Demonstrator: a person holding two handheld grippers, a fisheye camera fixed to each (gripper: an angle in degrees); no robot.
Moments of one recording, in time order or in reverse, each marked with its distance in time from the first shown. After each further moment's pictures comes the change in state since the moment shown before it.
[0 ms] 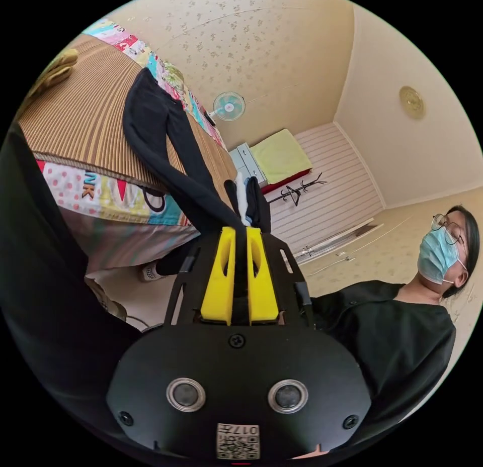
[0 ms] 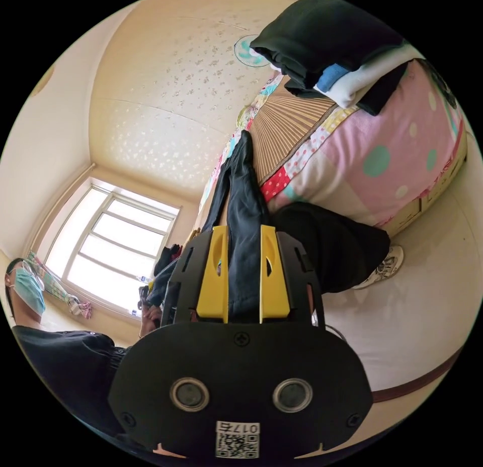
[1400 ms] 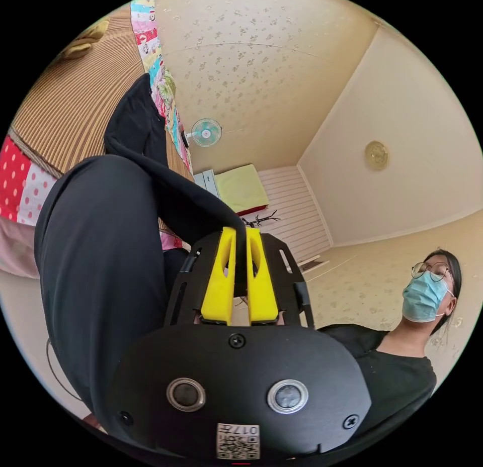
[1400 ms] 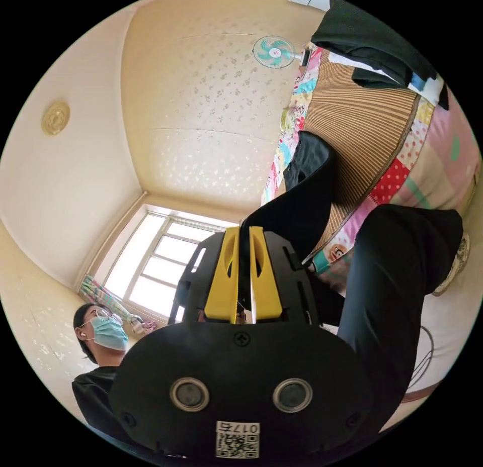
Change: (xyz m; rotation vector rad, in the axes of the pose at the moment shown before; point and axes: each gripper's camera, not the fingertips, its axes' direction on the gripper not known) left arm 0.010 -0.021 -0.044 0.162 0.319 -0.122; right arm -0.120 -0.010 0.002 0.072 -0.403 0.103
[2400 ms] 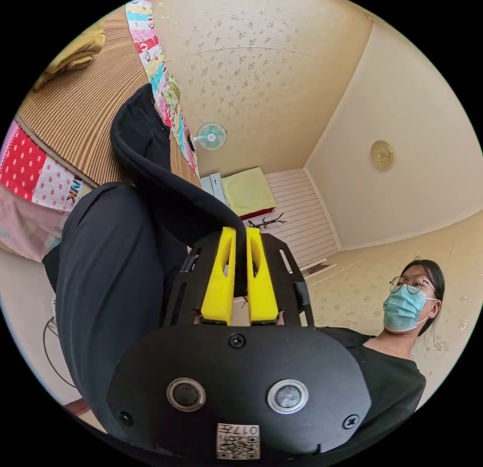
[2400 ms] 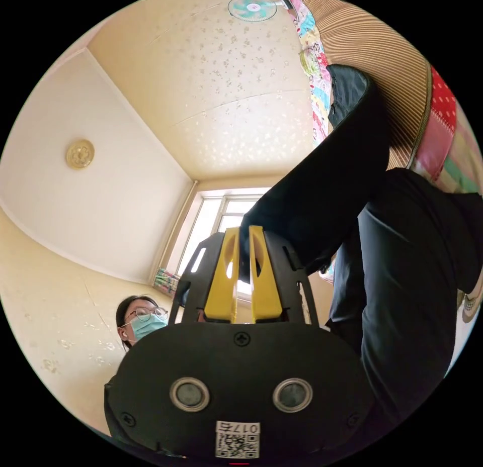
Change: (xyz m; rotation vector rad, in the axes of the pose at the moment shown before) left arm 0.031 0.005 -0.003 0.046 -0.045 -0.061; right arm 0.063 -0.025 -0.008 -0.189 -0.395 0.210
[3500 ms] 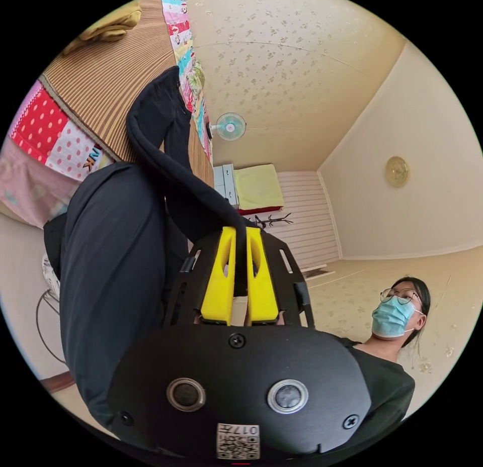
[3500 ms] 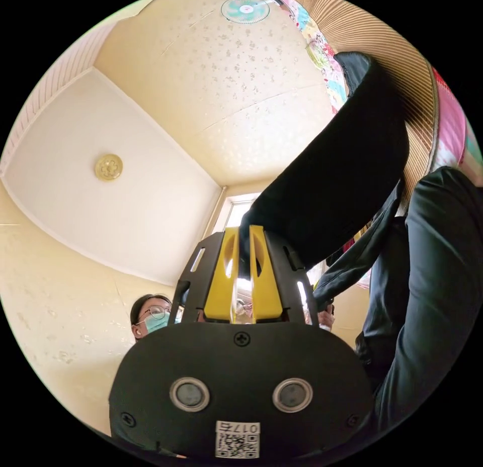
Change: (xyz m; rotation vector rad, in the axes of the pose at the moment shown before) left arm -0.026 -0.023 -0.002 -0.044 -0.028 -0.118; right arm 0.019 -0.053 -0.003 0.009 -0.221 0.035
